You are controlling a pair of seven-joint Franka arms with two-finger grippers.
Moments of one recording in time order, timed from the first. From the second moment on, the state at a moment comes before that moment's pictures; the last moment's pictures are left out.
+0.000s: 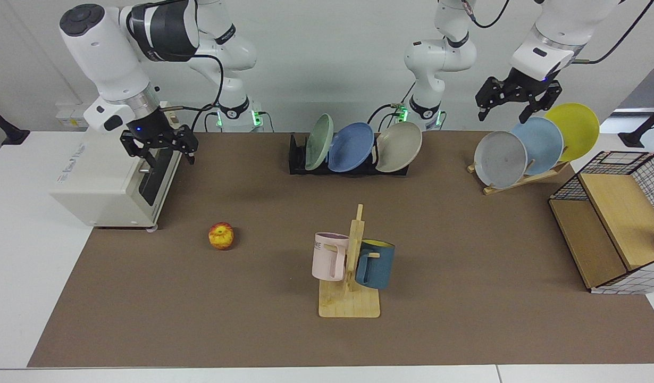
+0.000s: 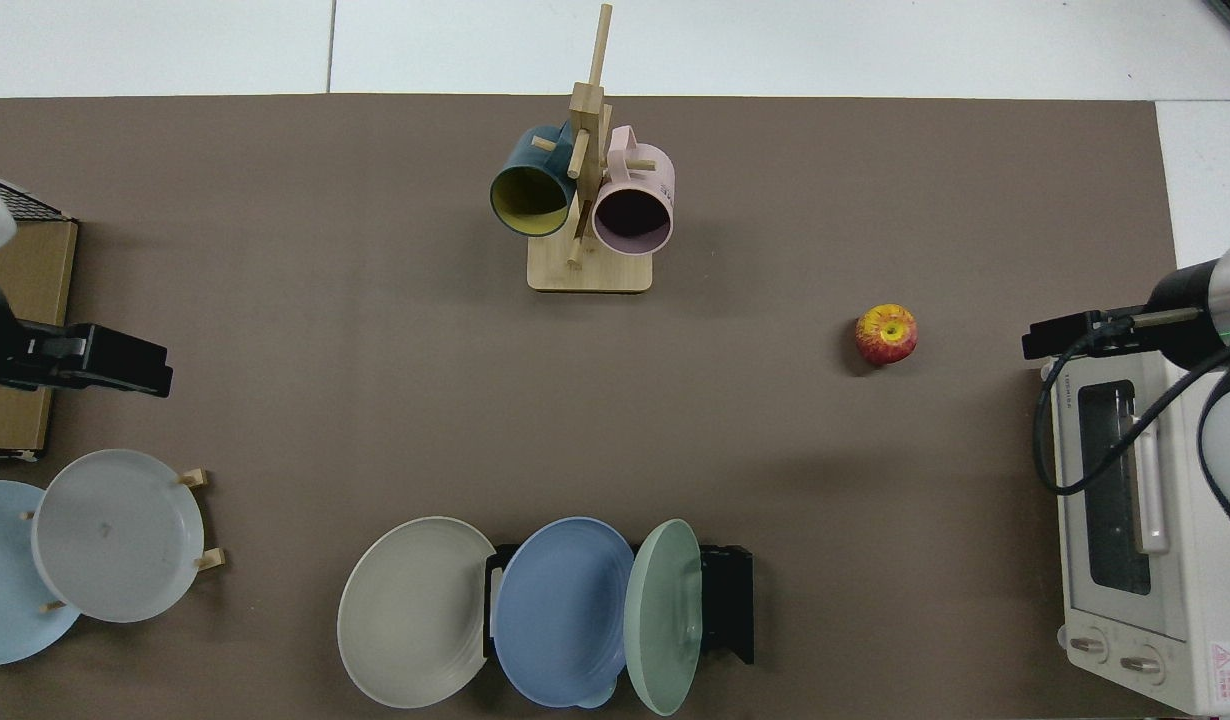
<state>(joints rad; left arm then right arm) -0.03 0.01 -0.07 -1.41 -0.02 1.36 0.00 0.01 -0.04 -0.04 -1.79 0.06 1.77 -0.08</state>
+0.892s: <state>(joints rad) -0.10 -0.16 -0.10 -1.71 -0.04 1.49 0.00 0.01 -0.04 -0.05 -1.79 0.05 1.78 -0.08</state>
